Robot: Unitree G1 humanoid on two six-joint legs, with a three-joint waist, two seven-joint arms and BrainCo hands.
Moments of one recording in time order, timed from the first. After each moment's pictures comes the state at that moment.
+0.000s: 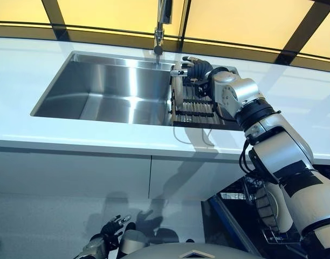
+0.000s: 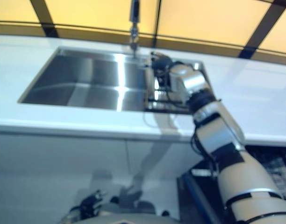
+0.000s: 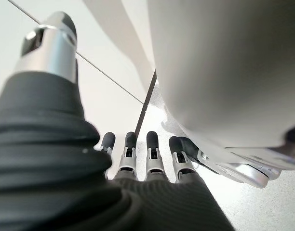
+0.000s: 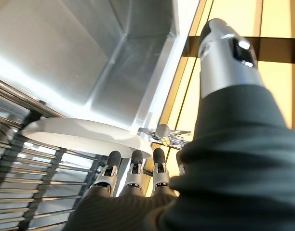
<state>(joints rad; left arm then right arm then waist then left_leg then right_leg) 0.03 0.26 -0.26 1.21 -0.60 -0.11 -0.19 -1.24 -0.33 0.53 0.95 0.64 0.42 0.03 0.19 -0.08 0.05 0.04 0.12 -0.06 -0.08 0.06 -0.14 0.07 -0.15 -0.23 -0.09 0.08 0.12</state>
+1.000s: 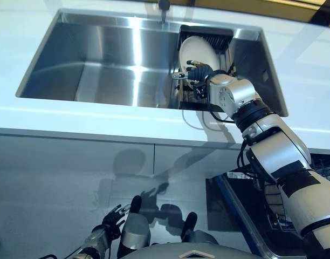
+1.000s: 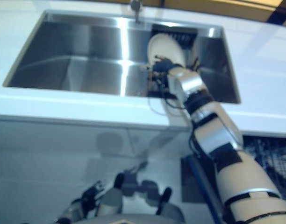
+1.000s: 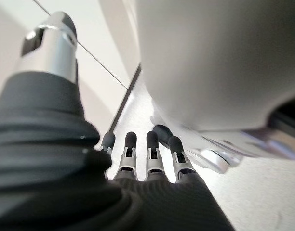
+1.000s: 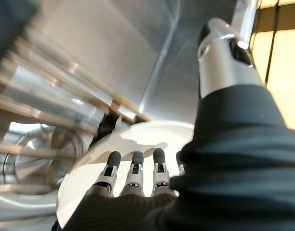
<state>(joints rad) -0.01 0.26 -0.28 1.19 -0.72 -0.12 -0.19 -1.26 -0.33 0.53 0.96 0.62 0.46 -0.08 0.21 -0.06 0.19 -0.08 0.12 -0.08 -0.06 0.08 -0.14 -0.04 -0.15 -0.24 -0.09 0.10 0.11</state>
